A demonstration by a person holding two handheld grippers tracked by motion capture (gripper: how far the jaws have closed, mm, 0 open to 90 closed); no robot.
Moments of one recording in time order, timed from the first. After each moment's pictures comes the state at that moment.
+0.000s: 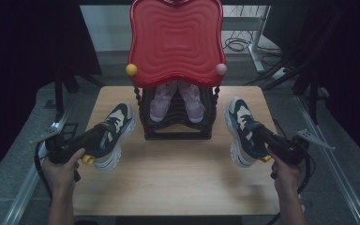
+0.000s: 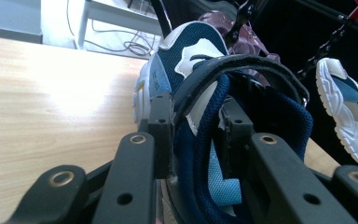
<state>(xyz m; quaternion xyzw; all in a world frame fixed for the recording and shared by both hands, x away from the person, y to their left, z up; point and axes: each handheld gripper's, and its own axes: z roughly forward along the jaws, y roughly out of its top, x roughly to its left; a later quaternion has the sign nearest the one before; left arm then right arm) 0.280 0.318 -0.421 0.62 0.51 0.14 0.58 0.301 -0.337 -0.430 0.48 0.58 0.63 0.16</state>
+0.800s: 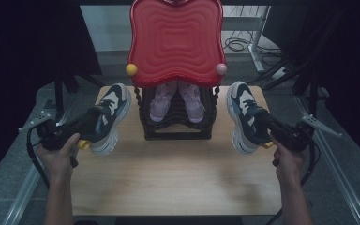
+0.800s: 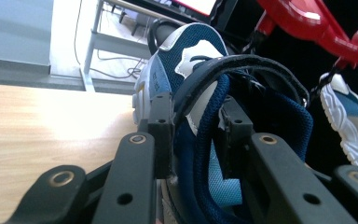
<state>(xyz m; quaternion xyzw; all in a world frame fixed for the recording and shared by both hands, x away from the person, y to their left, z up) 0.297 0.322 -0.383 0.59 0.50 0.17 0.61 0.316 -0.332 -0.387 0.48 0.57 0.64 0.19</state>
